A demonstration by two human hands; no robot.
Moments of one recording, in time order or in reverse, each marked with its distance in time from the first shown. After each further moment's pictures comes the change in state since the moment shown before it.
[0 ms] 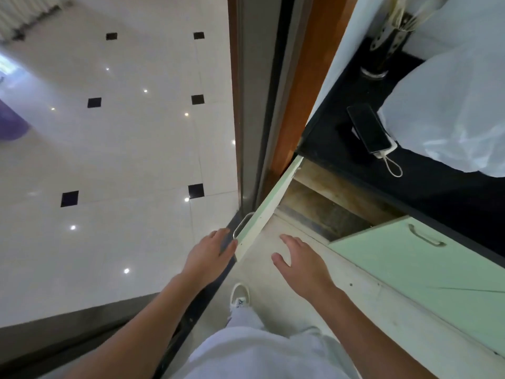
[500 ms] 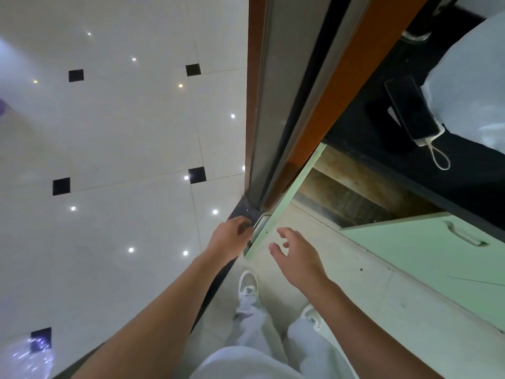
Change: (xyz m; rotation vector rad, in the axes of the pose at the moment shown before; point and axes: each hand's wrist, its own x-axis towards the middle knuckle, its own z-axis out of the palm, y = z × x) left_hand 0.100 -0.010 0.012 -0.199 -0.101 -0.040; right_hand 0.075 -0.028 0.047 0.213 -0.054 0.170
